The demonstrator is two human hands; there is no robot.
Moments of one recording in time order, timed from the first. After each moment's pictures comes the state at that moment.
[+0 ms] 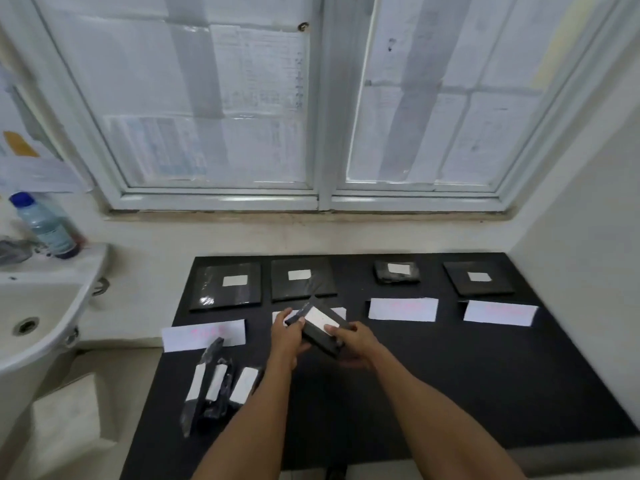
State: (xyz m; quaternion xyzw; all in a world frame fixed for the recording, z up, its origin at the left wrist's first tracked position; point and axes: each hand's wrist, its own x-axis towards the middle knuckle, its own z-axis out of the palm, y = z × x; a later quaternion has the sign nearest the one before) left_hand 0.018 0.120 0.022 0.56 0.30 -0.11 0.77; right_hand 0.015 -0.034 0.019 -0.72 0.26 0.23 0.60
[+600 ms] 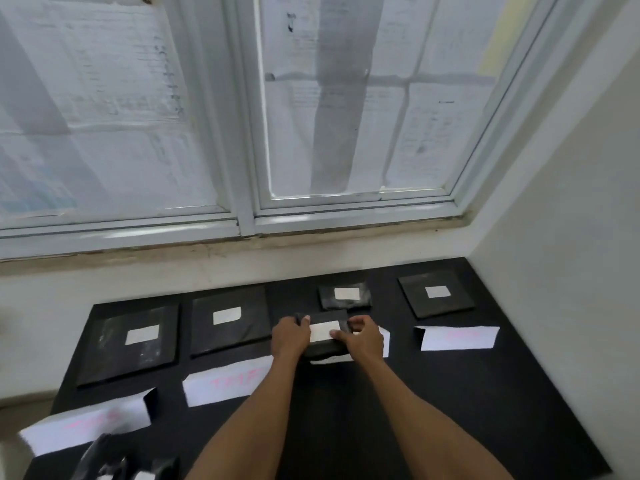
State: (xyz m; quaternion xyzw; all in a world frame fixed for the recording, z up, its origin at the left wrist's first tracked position) left_hand 0.184 -0.062 -0.001 0.85 0.20 -0.19 0.45; right_hand 0.143 -0.206 0.003 -0.80 0.30 0.05 0.52
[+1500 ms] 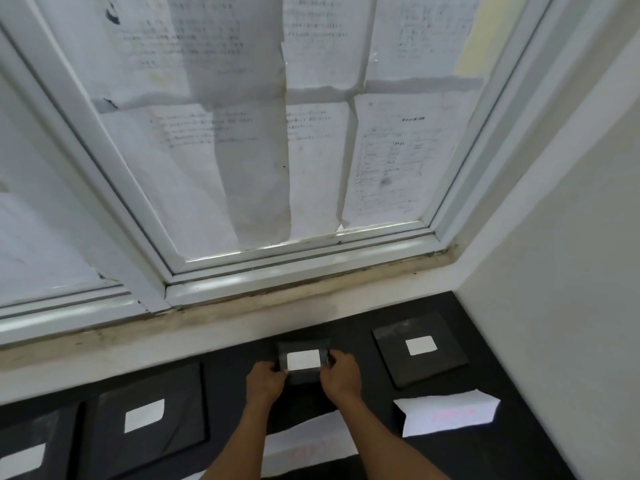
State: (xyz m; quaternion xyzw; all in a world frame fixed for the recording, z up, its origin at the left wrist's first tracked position) left_hand 0.322 -0.156 -0.064 0.87 0.16 -0.27 0.39; right_hand 0.289 -0.301 -0.063 -0.85 0.32 0.13 0.40
